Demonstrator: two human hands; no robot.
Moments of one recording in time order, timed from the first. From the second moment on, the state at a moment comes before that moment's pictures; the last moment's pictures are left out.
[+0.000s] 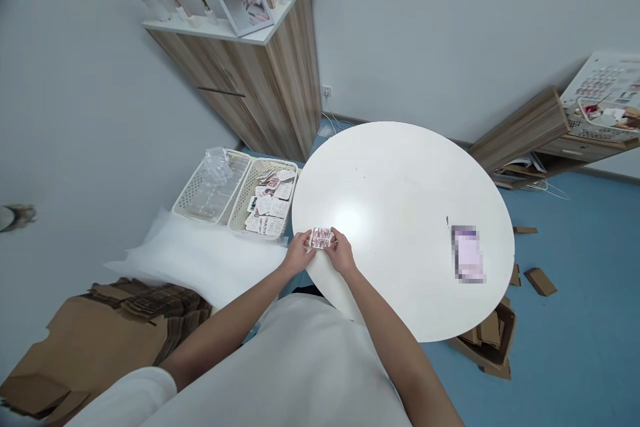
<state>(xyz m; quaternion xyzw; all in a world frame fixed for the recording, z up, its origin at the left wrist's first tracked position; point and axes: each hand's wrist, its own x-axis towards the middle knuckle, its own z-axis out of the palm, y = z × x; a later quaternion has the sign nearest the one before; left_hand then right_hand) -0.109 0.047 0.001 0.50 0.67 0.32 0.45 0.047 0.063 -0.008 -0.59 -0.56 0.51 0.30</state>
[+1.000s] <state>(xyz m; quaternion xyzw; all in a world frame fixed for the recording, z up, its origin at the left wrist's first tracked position) -0.142 0.050 -0.037 0.42 0.63 0.33 0.57 -0.007 0.051 -0.015 -0.63 -0.33 0.61 0.35</state>
